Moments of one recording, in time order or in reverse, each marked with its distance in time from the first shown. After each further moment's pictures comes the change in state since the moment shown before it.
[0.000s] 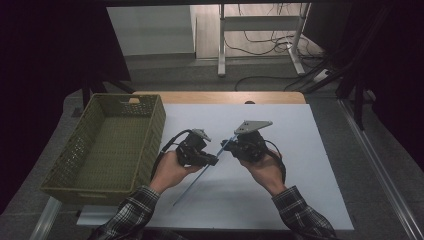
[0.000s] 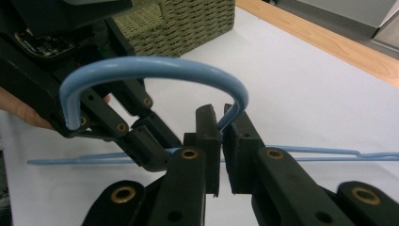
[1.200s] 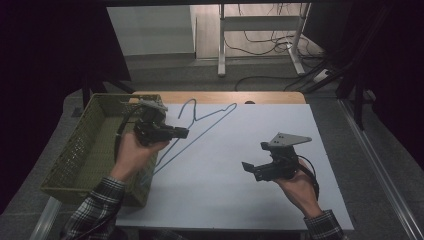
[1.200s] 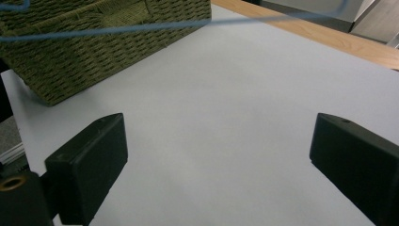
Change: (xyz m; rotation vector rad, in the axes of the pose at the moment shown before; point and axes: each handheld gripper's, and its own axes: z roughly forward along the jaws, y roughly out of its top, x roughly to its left) left arm 0.026 -0.015 -0.131 -0.238 0.034 -0.108; right arm -0.012 -0.048 -0.066 -0.054 -0.036 0.079
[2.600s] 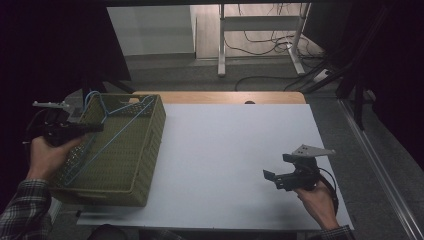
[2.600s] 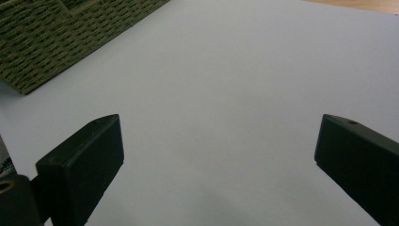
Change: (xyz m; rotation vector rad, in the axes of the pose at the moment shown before) left arm 0.138 -0.119 -0.136 -0.115 0.193 -0.228; right arm -0.031 -0.052 -0.027 0.019 -0.058 0.141
